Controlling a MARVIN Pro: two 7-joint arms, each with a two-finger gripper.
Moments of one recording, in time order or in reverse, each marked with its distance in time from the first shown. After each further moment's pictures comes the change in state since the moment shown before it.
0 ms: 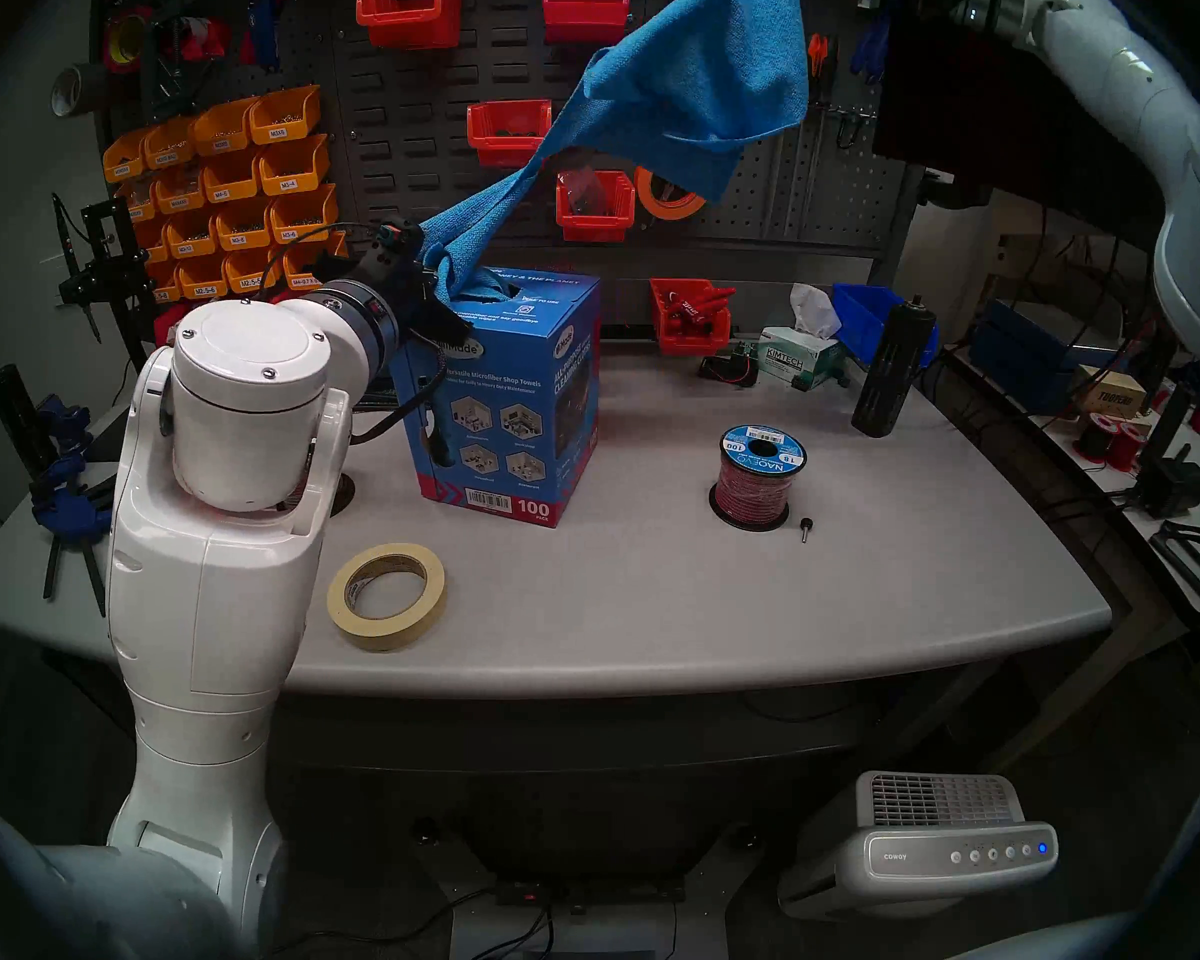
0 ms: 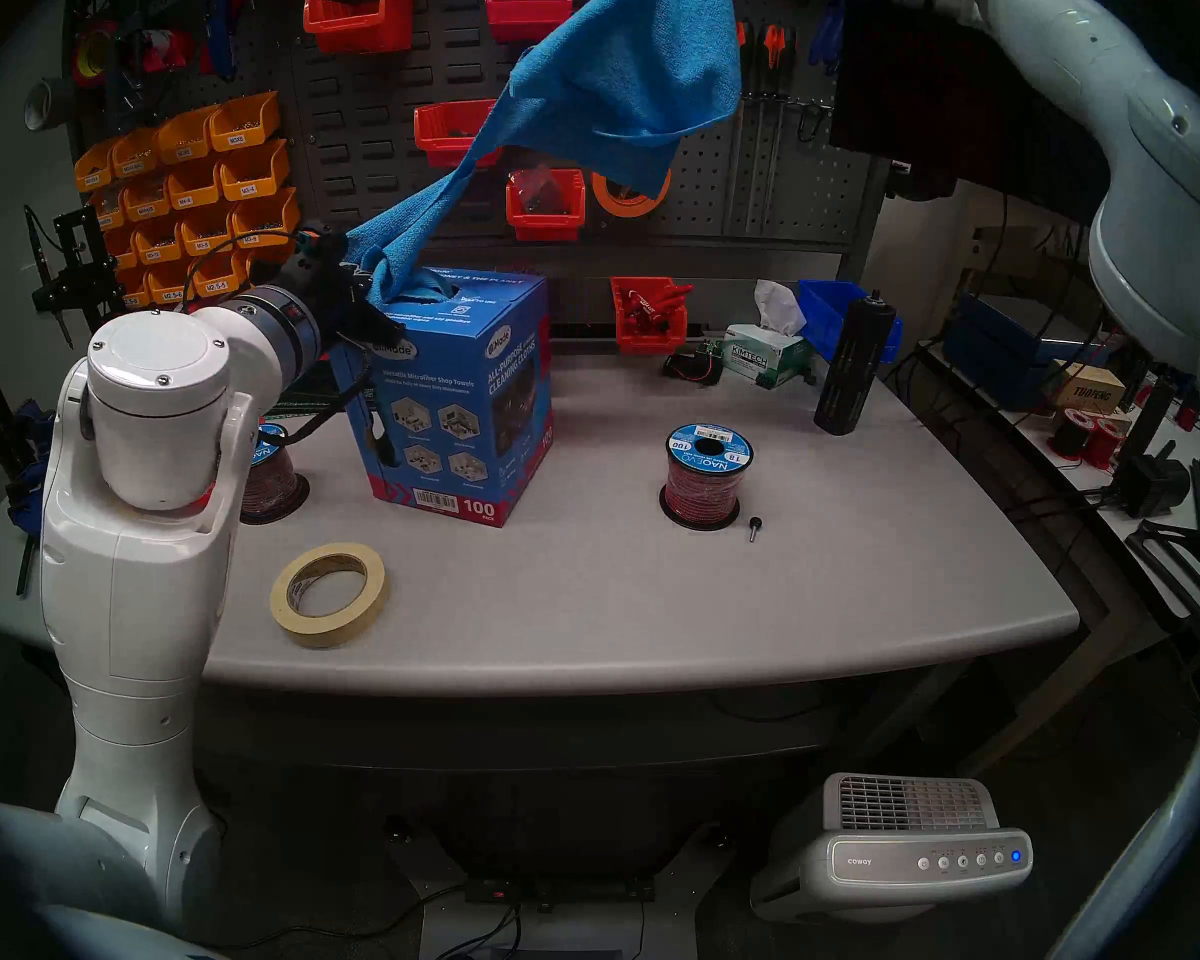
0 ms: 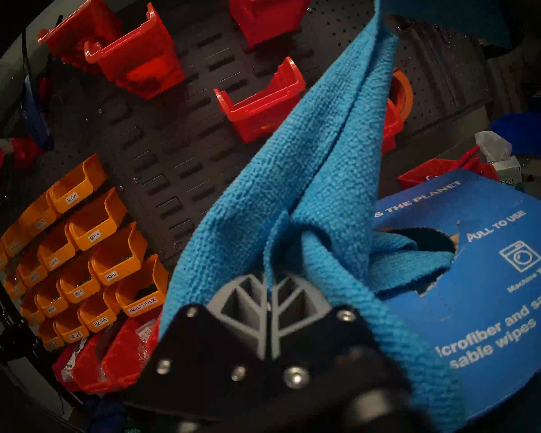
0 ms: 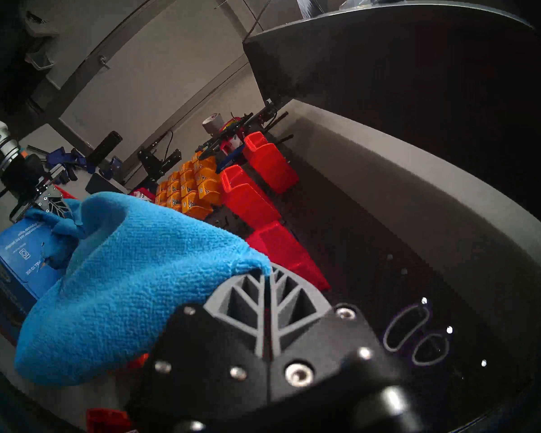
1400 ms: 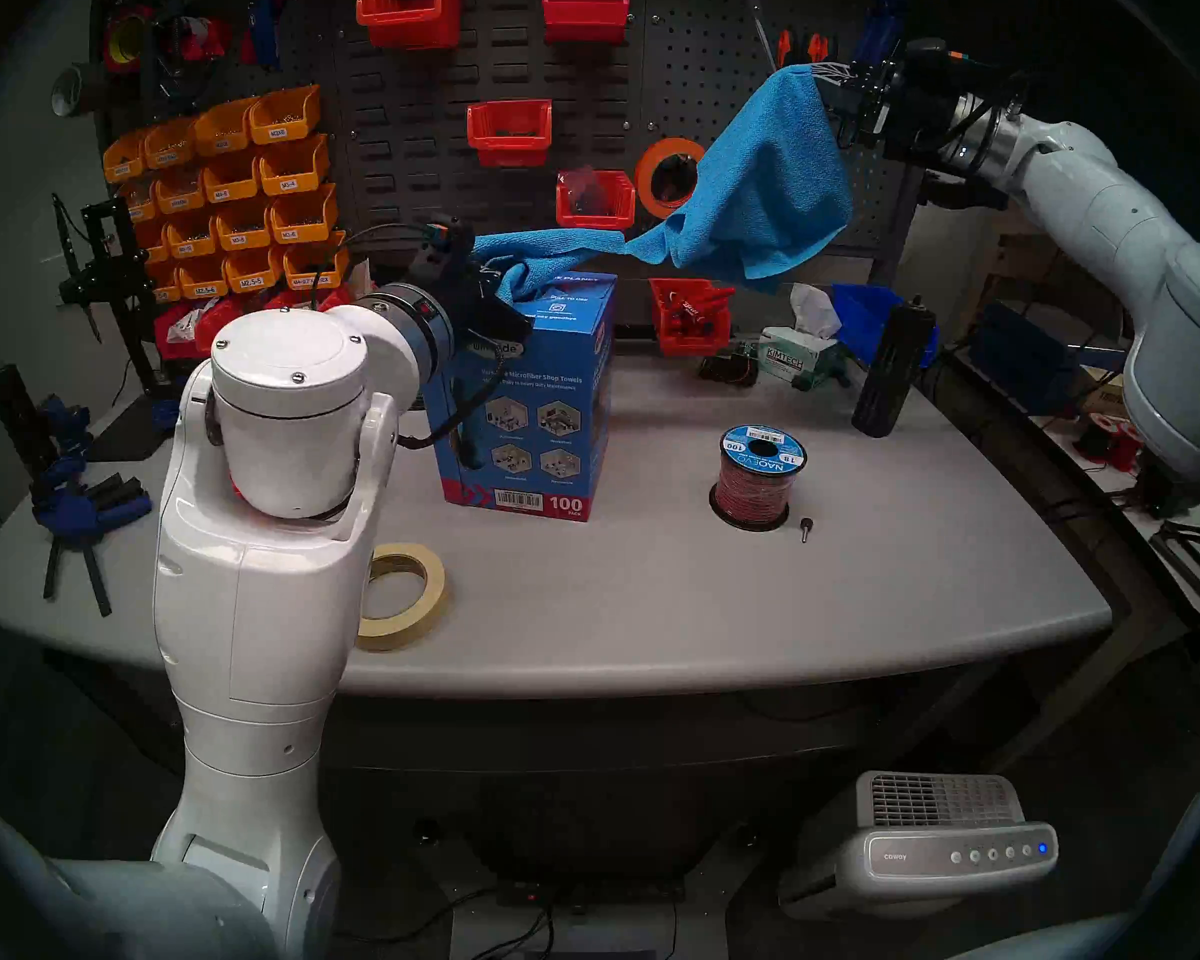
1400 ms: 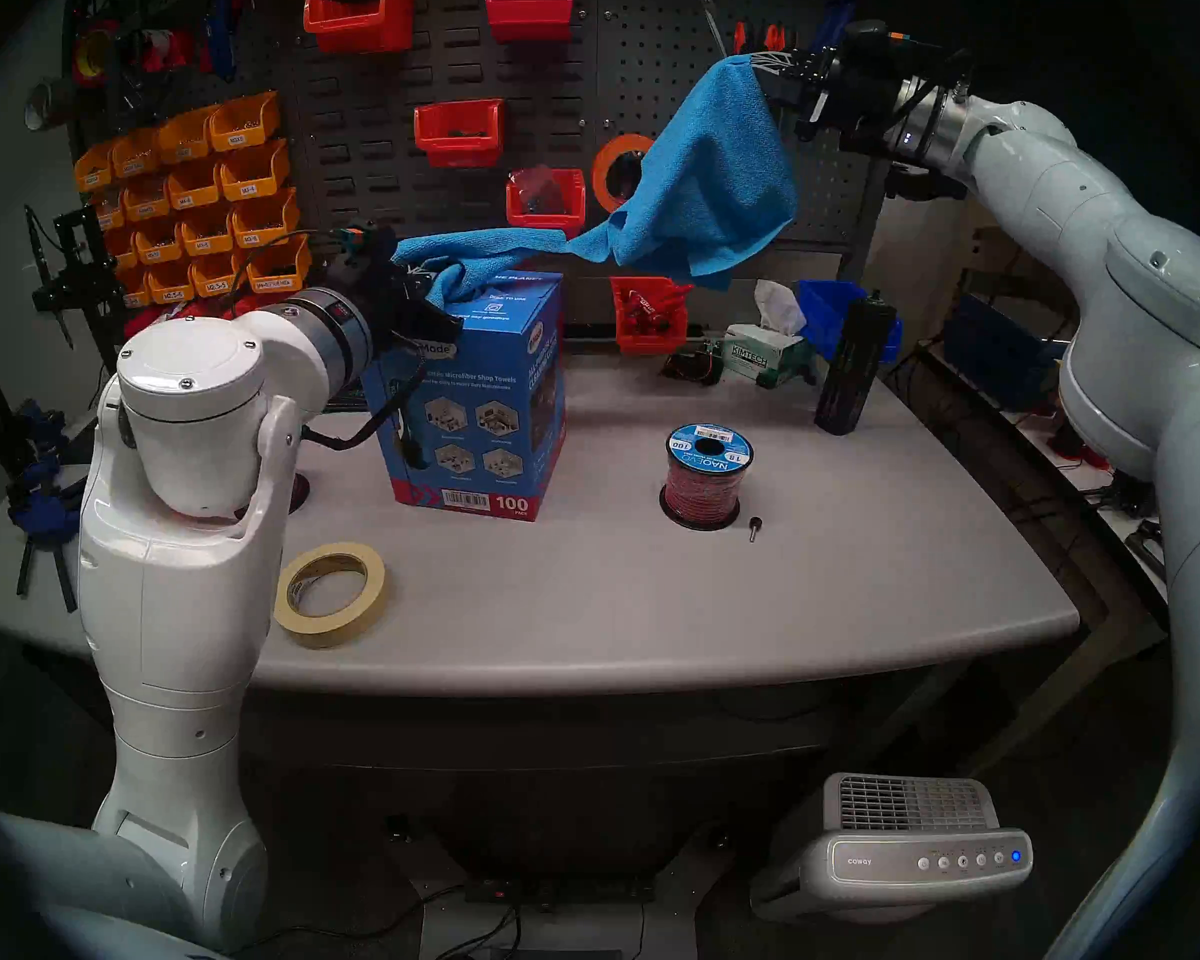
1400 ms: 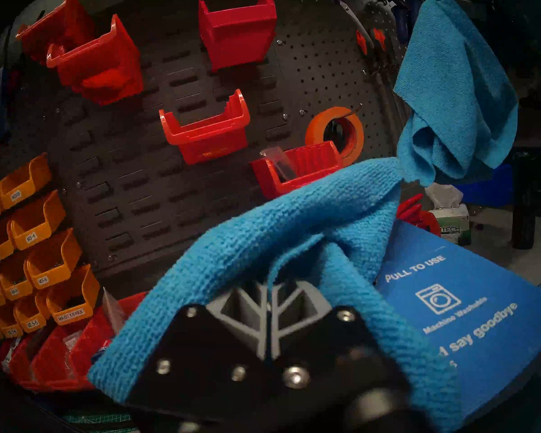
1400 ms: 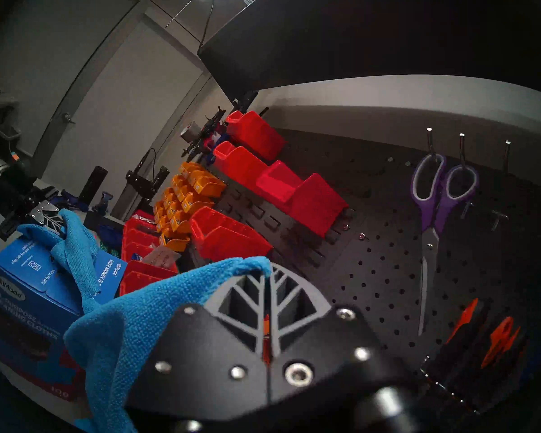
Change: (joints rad) left arm -0.005 -0.120 0.050 0.026 -0.092 -0.056 0.021; right arm -0.262 0.067 0.134 -0.074 0.108 0.002 -0.015
